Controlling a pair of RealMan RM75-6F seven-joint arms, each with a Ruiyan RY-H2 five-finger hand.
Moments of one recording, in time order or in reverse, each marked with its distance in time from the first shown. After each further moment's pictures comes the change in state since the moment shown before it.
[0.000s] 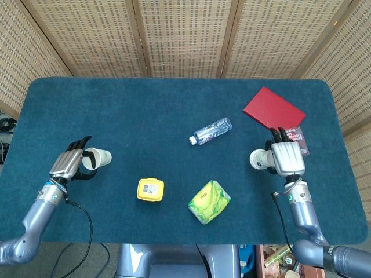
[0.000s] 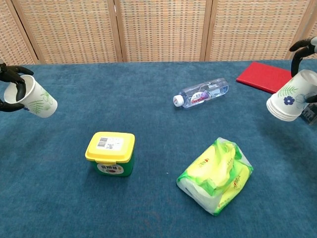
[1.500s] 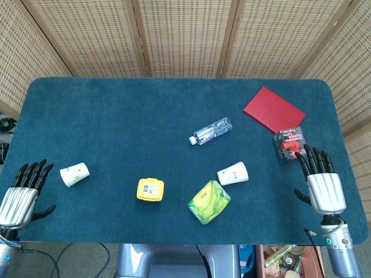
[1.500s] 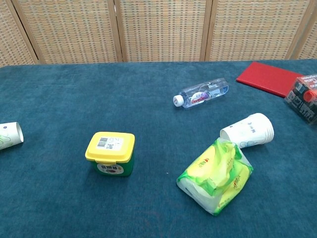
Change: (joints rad) left arm 0.476 0.001 0.216 0.134 0.693 0.573 0.019; right arm -0.355 0.072 -0.150 0.071 -0.517 0.347 0.269
